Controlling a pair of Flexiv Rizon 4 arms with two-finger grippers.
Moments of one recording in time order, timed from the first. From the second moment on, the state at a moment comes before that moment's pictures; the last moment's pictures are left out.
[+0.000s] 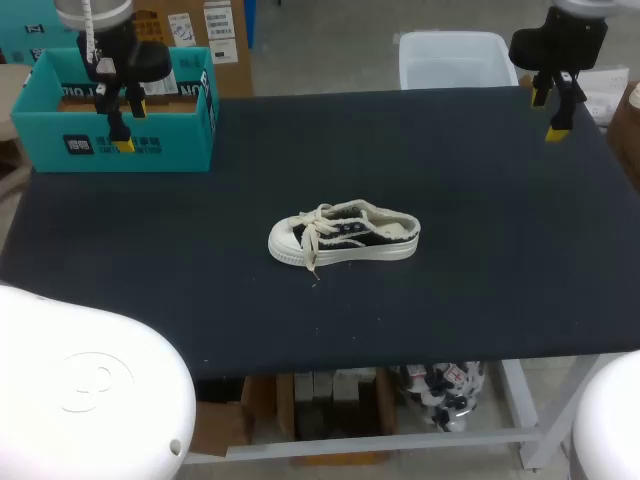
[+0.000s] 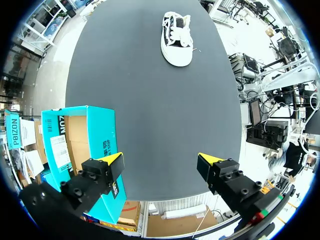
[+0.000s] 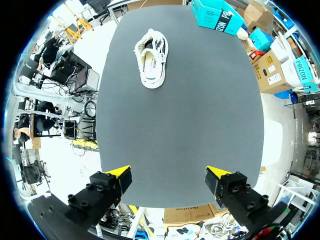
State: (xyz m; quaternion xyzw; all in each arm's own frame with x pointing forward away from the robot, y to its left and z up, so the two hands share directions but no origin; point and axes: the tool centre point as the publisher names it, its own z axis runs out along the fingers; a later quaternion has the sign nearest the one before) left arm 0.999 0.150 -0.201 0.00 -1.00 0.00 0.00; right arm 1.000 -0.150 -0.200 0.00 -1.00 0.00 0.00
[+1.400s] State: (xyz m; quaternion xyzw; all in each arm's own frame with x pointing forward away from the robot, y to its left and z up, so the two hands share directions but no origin) left arm 0.971 0.063 -0.215 0.36 -0.92 0.09 0.08; right arm 0.938 -0.040 -0.289 -0.07 -0.98 -0.16 0.02
